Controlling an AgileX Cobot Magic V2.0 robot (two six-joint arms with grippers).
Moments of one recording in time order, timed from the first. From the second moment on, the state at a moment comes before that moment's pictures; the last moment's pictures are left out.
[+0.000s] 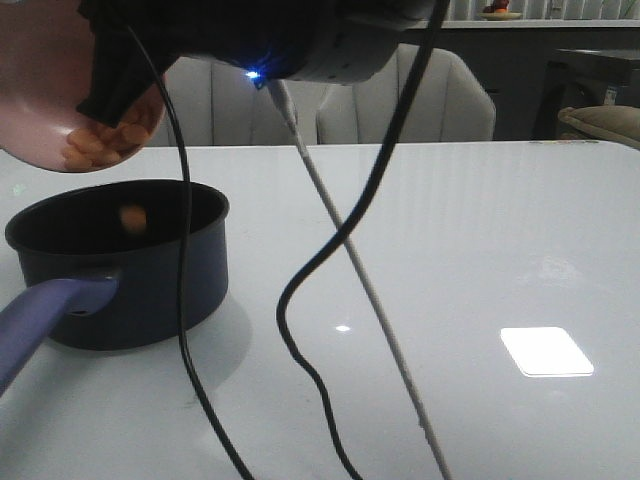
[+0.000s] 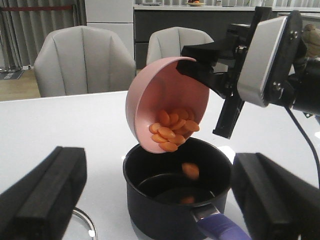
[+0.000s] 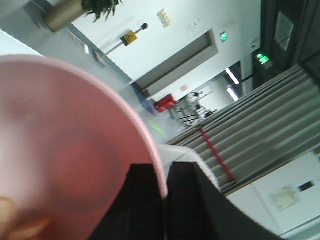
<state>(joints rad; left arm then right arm) -0.28 0.16 -0.26 -0.07 0.23 0.02 0.88 1.97 -1.34 0.22 -0.72 -1.15</state>
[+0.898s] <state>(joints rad) -0.28 0.16 -0.26 -0.07 0.23 0.02 0.88 2.07 -1.35 0.35 -0.98 -1.34</state>
